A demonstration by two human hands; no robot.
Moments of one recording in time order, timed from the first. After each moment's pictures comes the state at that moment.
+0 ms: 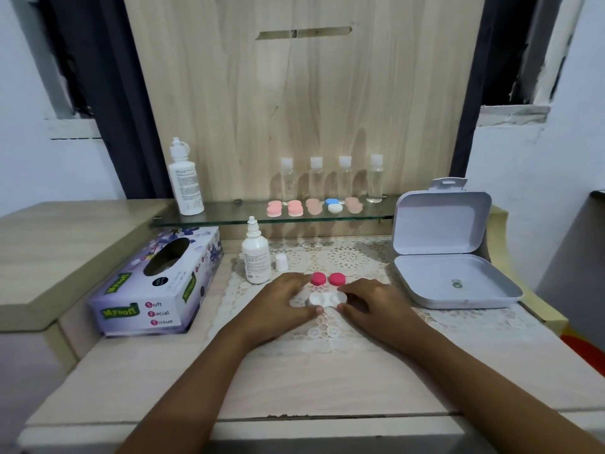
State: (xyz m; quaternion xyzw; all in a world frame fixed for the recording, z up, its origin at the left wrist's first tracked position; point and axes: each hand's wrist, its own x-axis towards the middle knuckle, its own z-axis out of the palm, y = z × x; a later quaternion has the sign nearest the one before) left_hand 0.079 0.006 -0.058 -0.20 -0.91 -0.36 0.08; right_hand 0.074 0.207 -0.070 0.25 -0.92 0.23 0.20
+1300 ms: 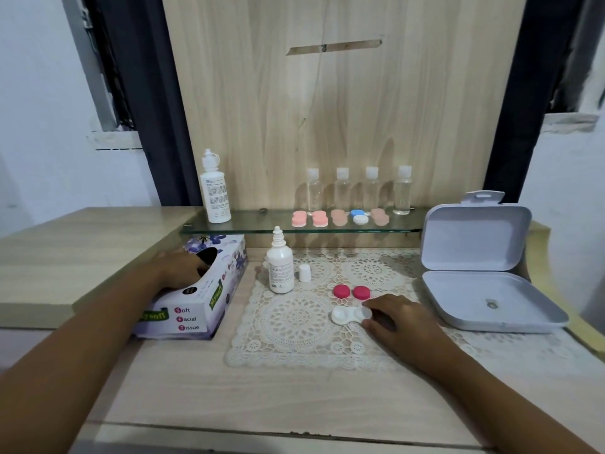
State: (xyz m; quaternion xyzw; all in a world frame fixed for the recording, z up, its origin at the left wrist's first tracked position) left_hand 0.028 -0.160 0.005 0.05 -0.99 0.09 -0.06; right_hand 0.071 0.209 -0.078 0.26 -0.91 0.25 0.20
